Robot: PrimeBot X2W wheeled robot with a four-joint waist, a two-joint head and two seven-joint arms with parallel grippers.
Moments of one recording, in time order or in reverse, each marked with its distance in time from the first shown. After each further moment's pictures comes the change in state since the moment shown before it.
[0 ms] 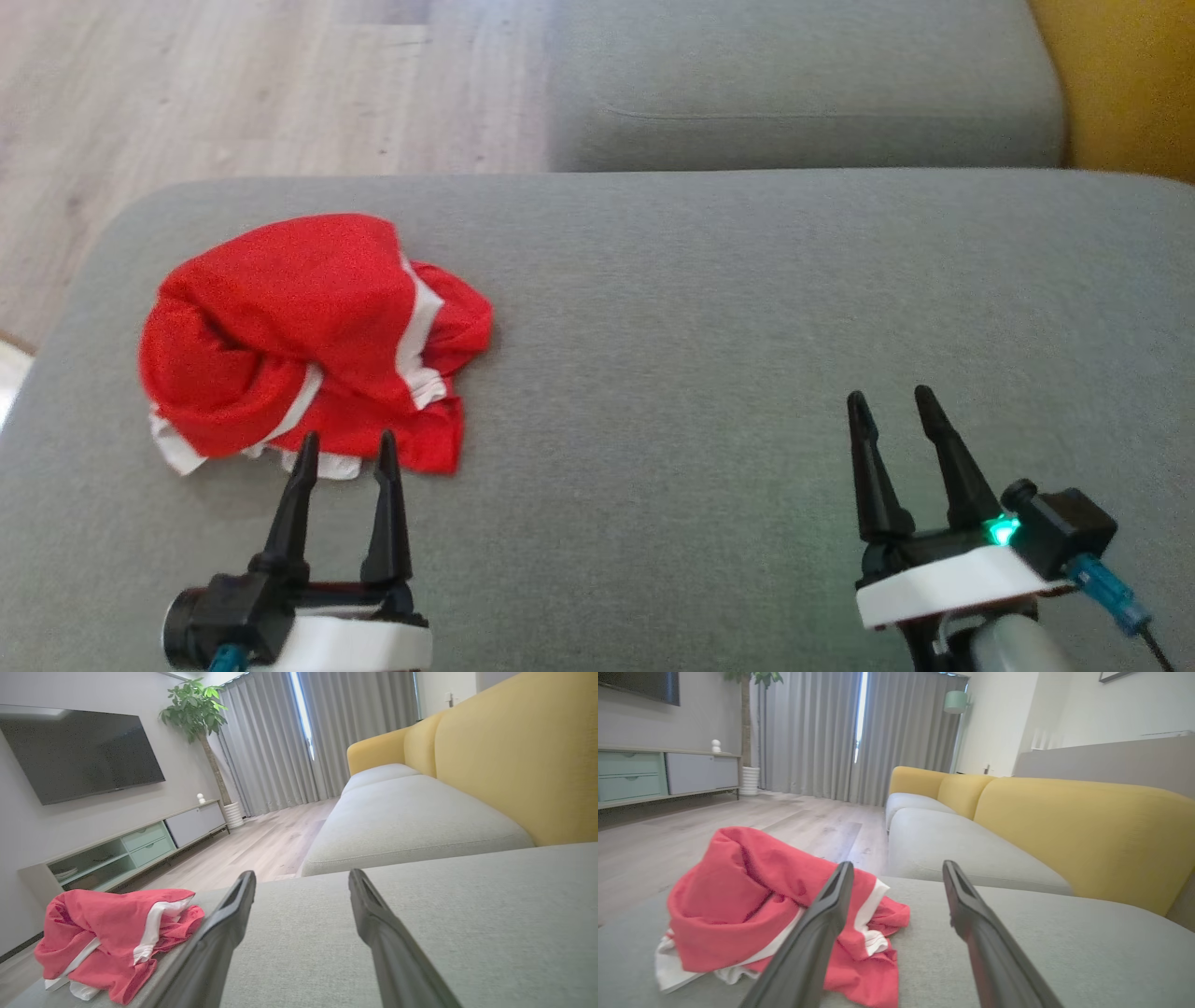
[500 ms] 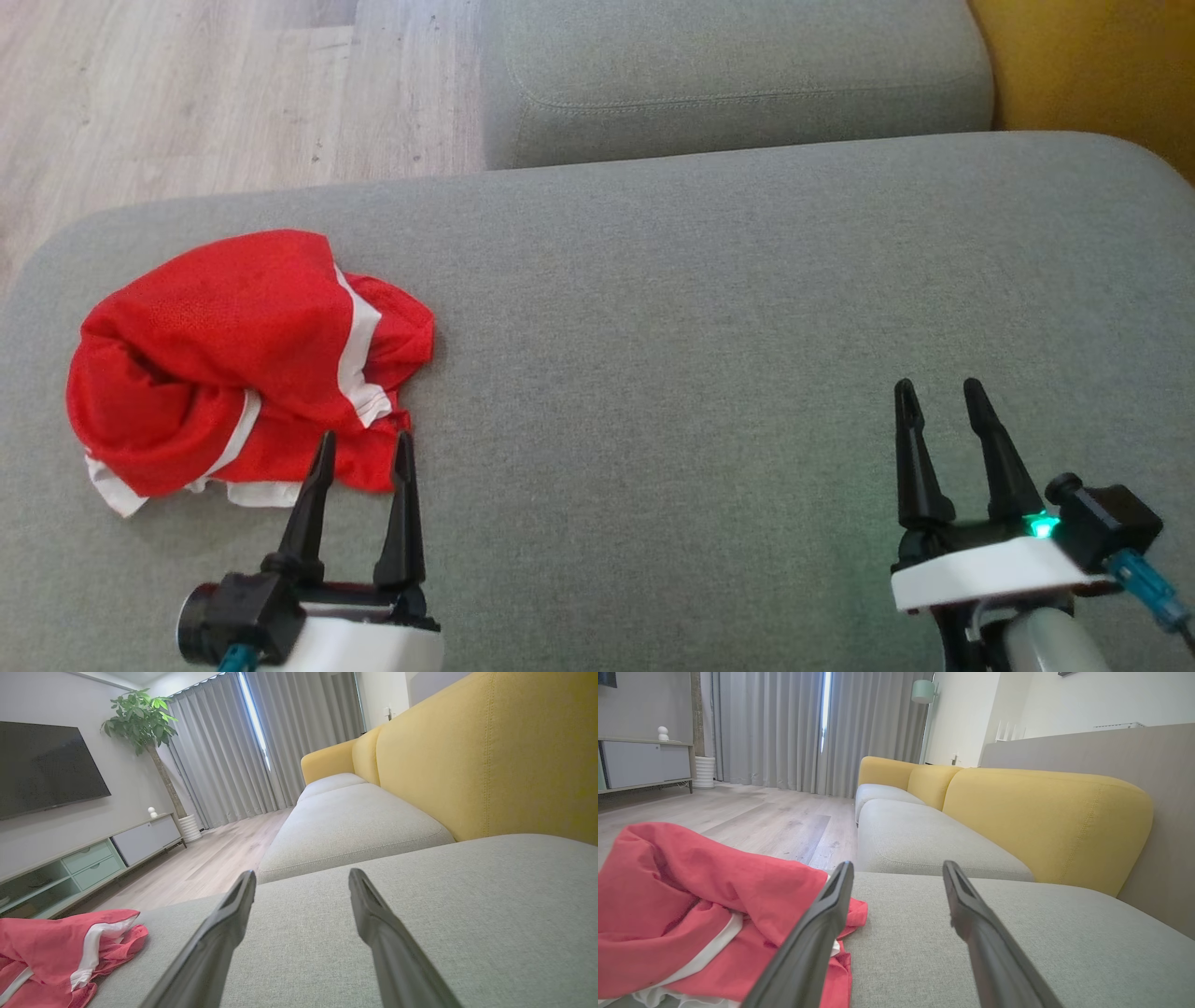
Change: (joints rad) left arm -0.001 0.001 -0.015 -0.001 -0.005 -0.013 0.000; right arm -0.004 0.001 -0.073 0.005 0.001 0.000 0.000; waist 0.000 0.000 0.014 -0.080
